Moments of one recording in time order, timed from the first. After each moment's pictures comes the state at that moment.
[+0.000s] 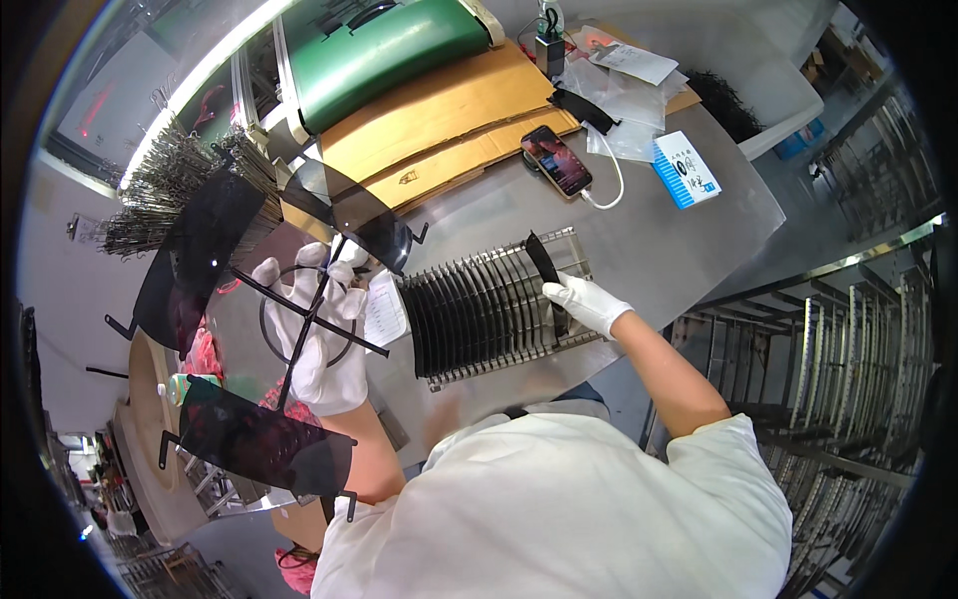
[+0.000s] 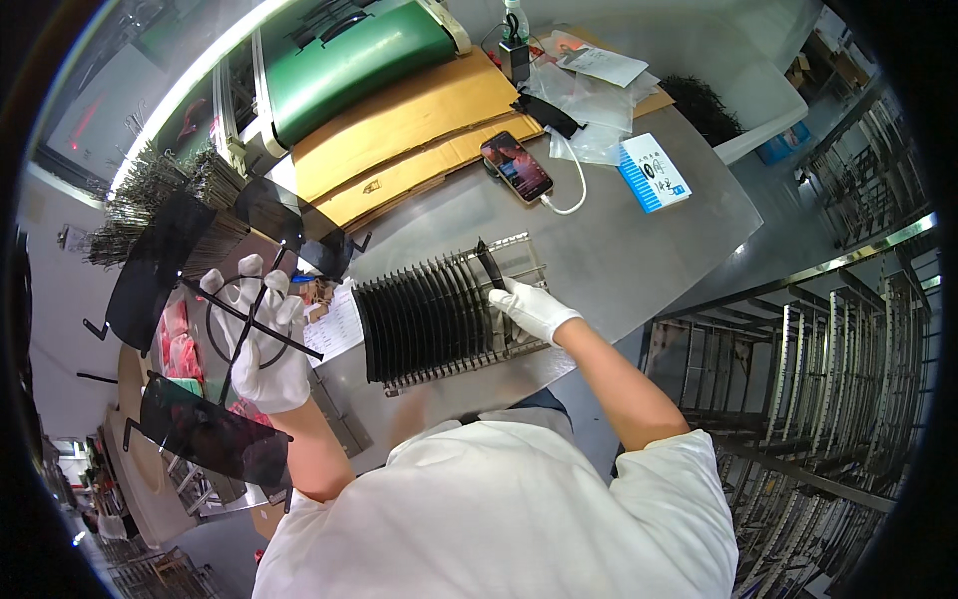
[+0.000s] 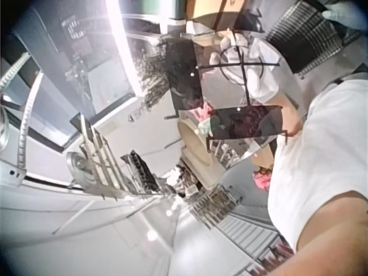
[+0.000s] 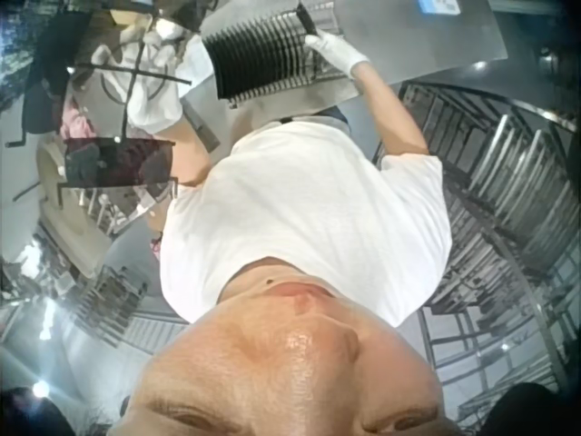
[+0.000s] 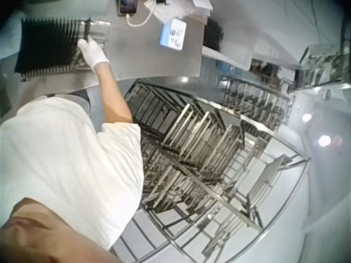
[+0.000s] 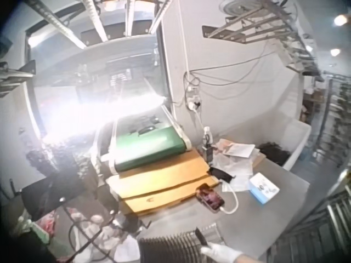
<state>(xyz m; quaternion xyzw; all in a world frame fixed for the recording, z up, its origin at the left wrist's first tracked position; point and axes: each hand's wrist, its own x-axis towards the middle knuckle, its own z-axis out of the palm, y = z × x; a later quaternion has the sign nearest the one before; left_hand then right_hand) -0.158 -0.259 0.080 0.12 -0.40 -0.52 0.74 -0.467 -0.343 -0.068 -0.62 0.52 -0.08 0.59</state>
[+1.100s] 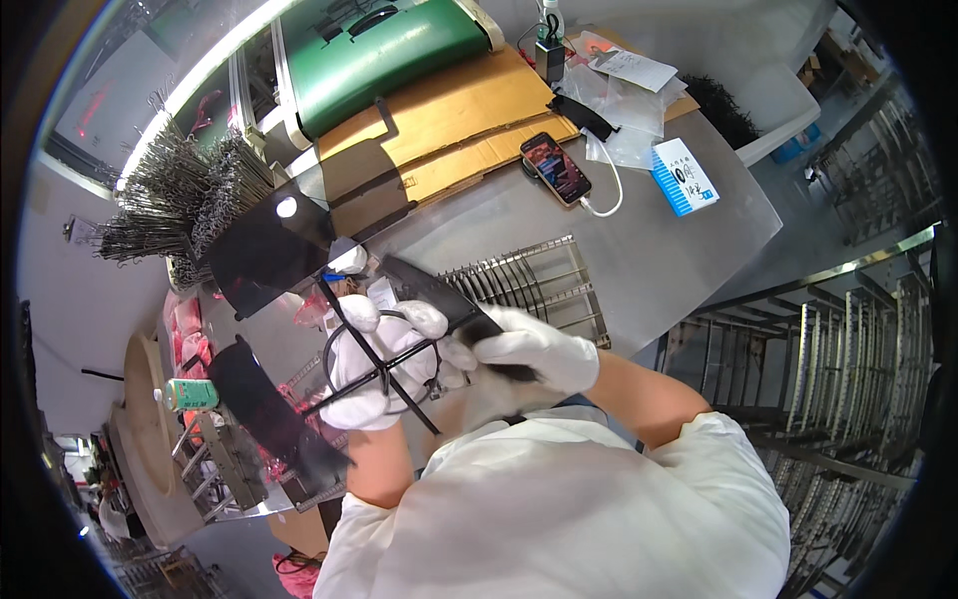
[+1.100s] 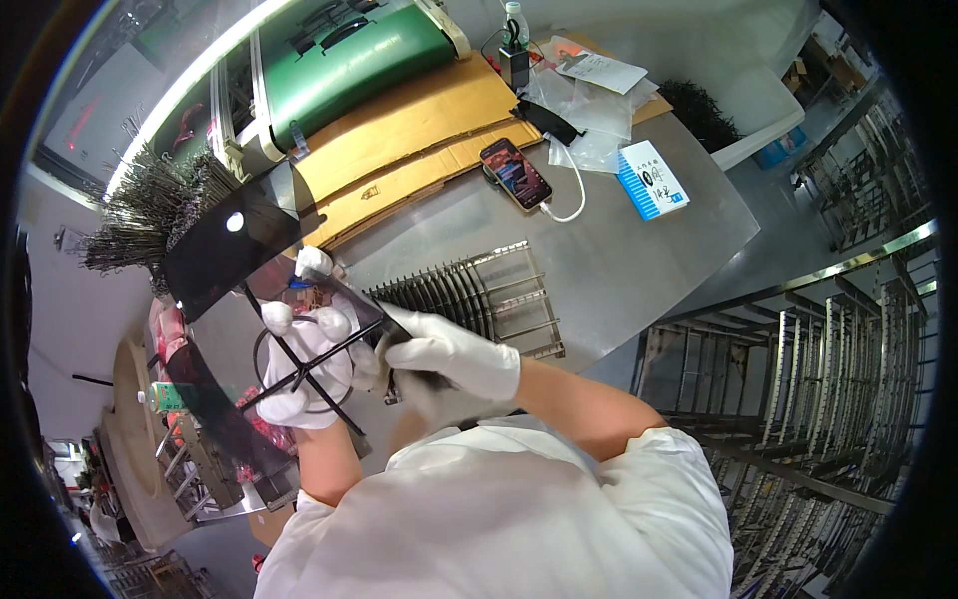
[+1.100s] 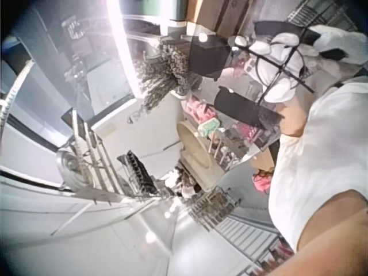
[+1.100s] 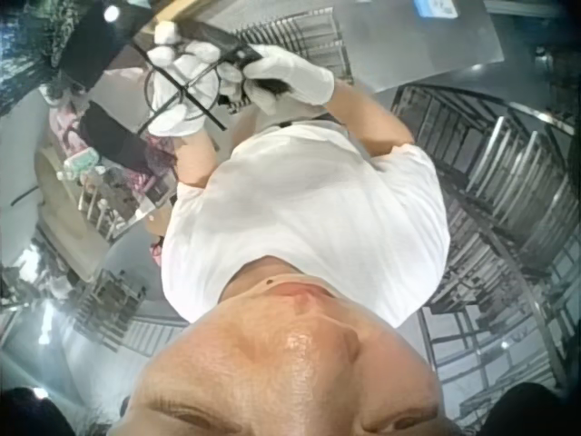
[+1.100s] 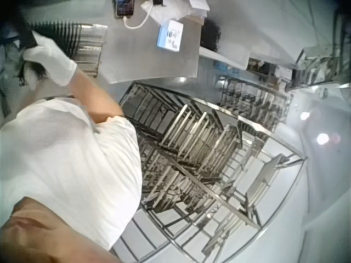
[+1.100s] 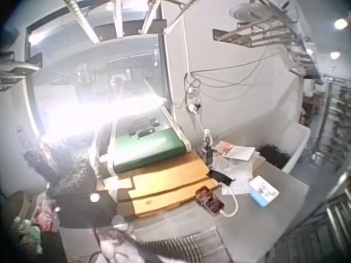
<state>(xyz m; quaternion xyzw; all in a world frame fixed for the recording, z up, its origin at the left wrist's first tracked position) -0.188 -0.257 0.074 -0.02 -0.39 -0.72 0.58 -0.389 -0.304 0.070 -0.47 0.20 -0.22 0.83</state>
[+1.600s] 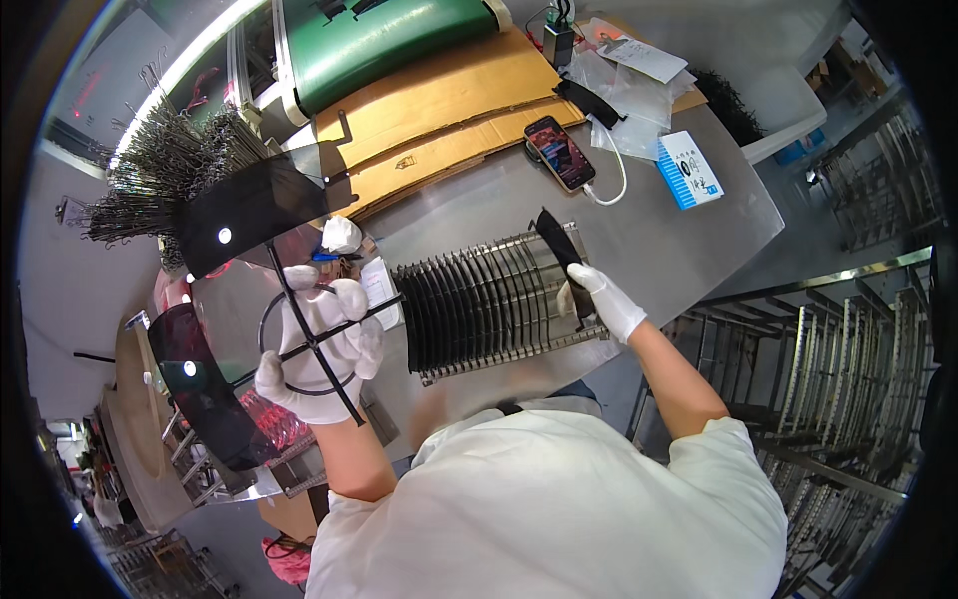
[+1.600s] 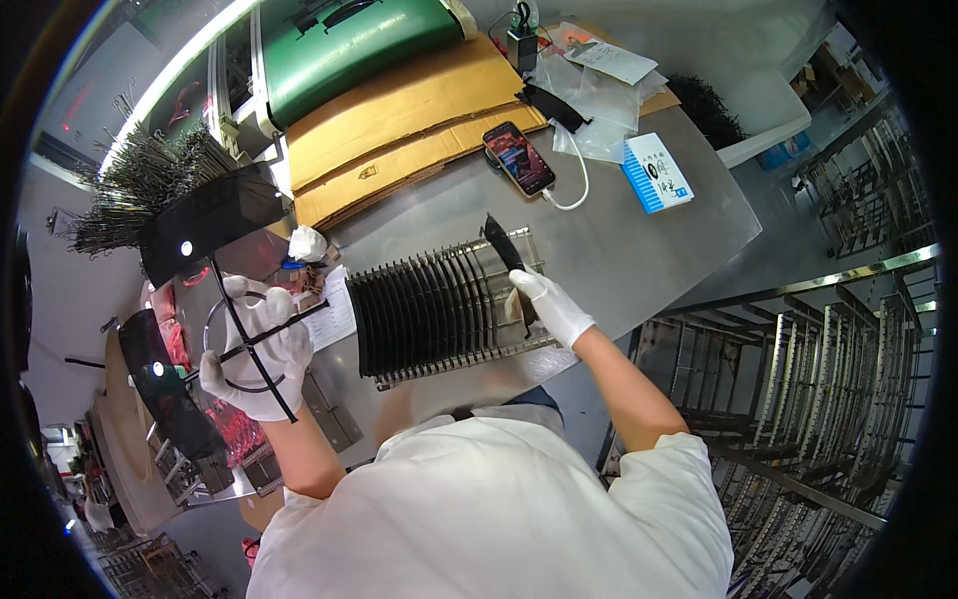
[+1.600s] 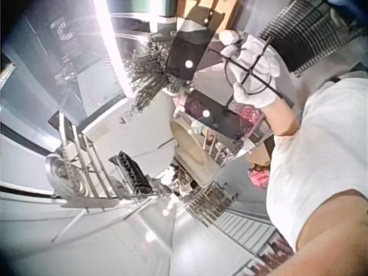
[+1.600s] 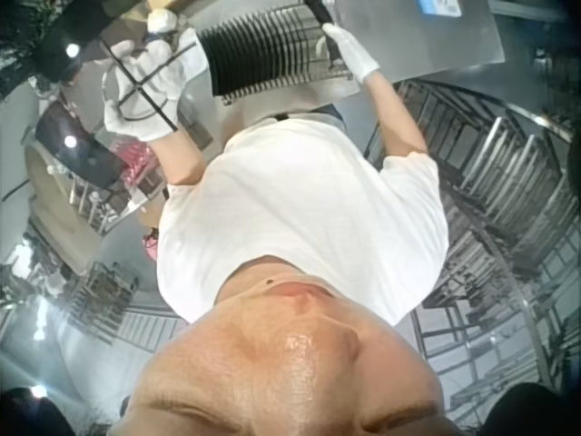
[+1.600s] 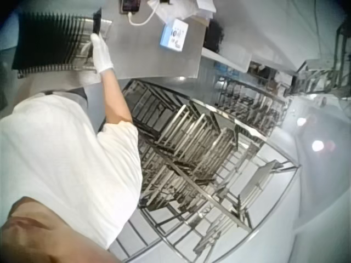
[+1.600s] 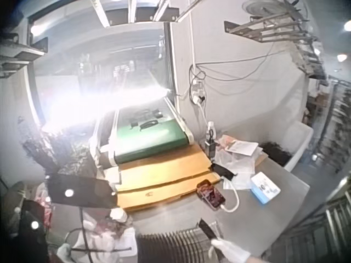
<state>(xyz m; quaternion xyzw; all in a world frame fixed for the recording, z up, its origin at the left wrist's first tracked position) -0.137 -0.245 0.075 0.09 -0.34 -0.67 0.65 -0.484 -0.339 -0.055 -0.51 0.51 -0.20 0.66</state>
